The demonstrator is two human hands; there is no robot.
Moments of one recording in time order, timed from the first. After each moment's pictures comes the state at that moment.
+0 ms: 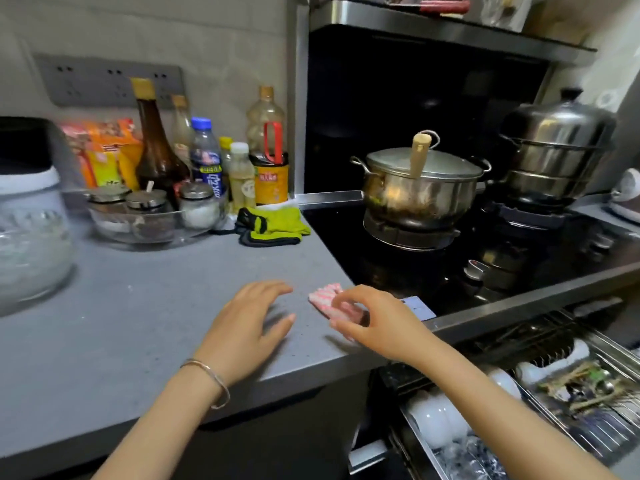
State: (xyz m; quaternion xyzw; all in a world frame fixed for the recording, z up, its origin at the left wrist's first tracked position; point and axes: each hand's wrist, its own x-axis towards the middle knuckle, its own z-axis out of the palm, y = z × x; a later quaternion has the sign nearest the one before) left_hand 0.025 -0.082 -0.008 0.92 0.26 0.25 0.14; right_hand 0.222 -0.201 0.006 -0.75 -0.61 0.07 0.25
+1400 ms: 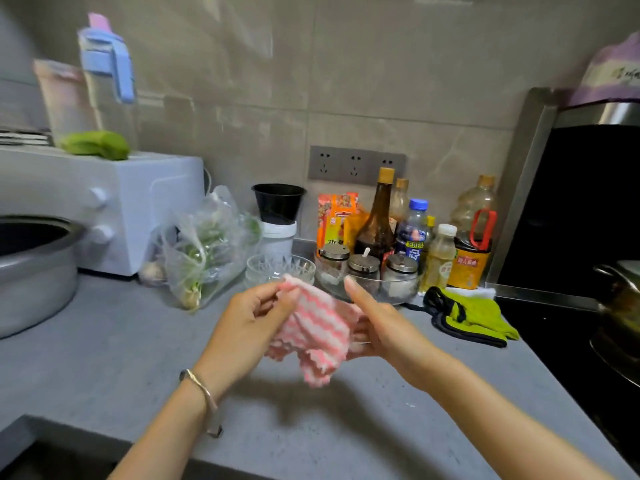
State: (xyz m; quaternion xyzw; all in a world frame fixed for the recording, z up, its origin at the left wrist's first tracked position) left_hand -0.198 -0.019 0.077 0.65 0.34 0.55 0.40; right_hand -0.009 -0.023 0.088 -0.46 -0.60 0.52 0.40
